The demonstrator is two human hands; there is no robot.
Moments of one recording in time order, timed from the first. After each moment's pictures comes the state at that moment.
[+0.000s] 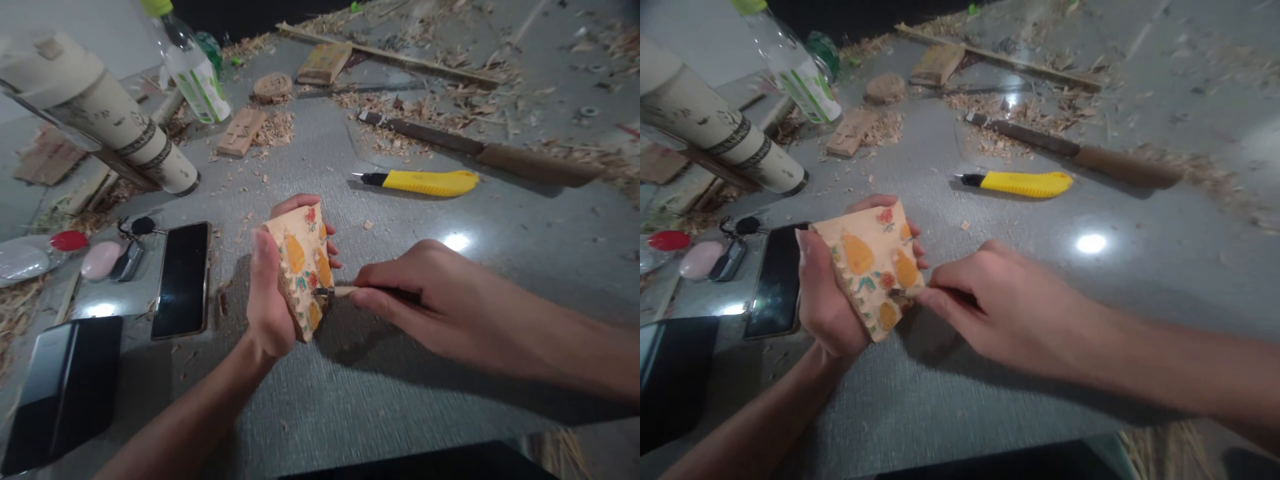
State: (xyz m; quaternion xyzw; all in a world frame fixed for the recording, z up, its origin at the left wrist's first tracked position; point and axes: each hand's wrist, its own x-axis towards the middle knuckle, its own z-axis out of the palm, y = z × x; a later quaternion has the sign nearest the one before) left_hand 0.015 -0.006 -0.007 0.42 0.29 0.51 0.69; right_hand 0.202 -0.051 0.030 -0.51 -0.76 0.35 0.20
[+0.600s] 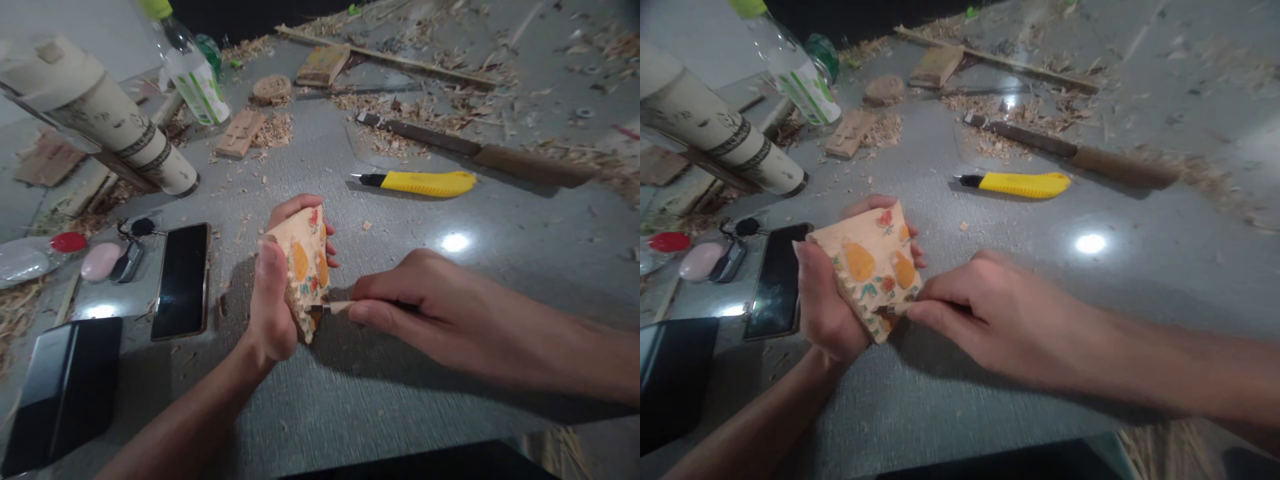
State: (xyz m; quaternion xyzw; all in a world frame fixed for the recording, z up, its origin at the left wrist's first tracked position) left_hand 0.015 -0.007 -0.010 0.47 0.30 0.52 0.65; right_hand 0.203 -0.053 0.033 -0.47 -0.76 0.40 0.21
